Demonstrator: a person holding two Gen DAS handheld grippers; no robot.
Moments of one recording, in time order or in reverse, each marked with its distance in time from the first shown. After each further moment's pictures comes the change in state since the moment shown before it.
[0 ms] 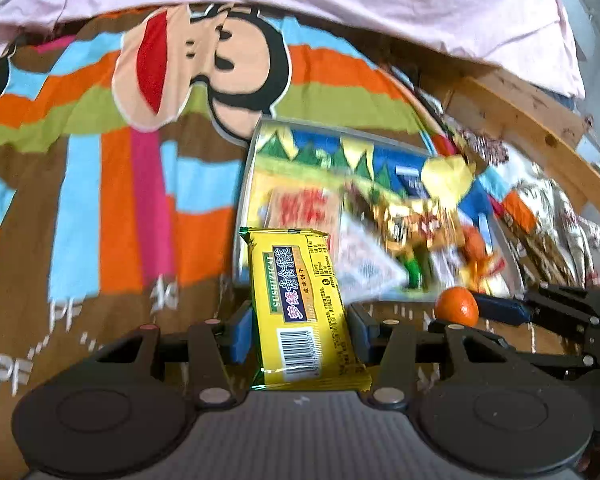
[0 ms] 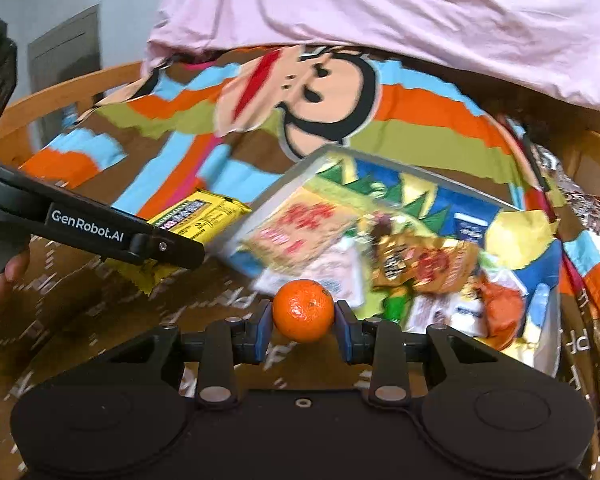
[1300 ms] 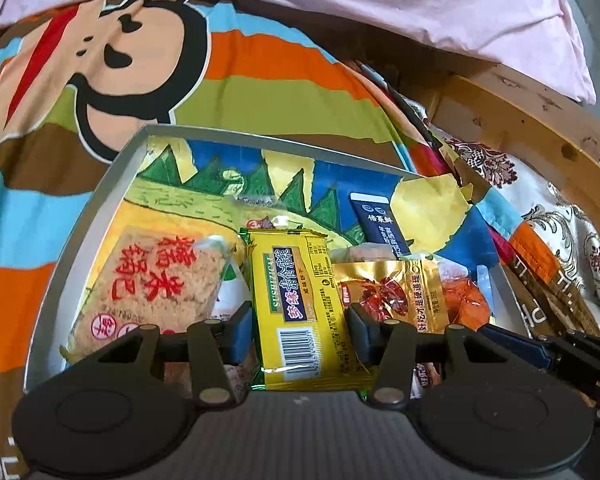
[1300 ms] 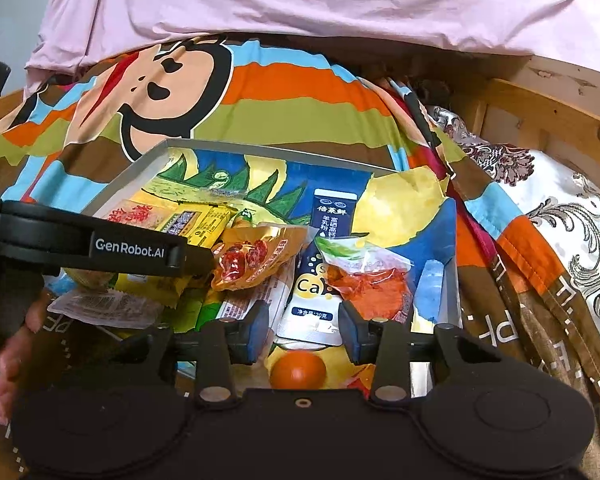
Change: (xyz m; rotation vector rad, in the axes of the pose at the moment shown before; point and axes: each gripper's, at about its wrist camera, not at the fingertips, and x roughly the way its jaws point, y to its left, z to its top) left arm 0.133 -0.082 0.032 -0.011 -0.065 -0.033; right arm 0.046 -0.102 -0.017 0.128 -0.016 -0.205
